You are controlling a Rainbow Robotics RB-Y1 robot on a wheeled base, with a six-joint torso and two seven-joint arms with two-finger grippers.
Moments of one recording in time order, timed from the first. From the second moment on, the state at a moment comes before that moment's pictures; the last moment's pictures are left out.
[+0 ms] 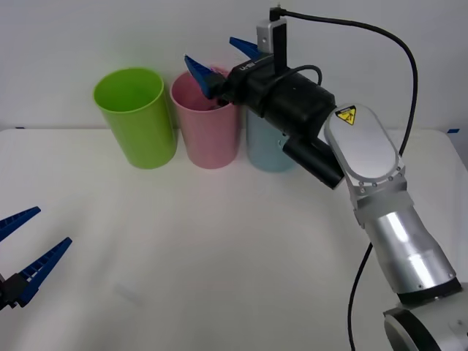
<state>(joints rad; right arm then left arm) -0.63 -0.17 0.16 -1.45 1.64 -0.47 -0.52 0.35 0.40 0.52 -1.66 -0.96 -1.22 0.00</state>
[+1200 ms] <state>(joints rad) 0.12 -0.52 0.10 -2.09 1.32 -0.75 -0.22 0.35 0.40 0.52 -1.66 -0.96 -1.22 0.00</state>
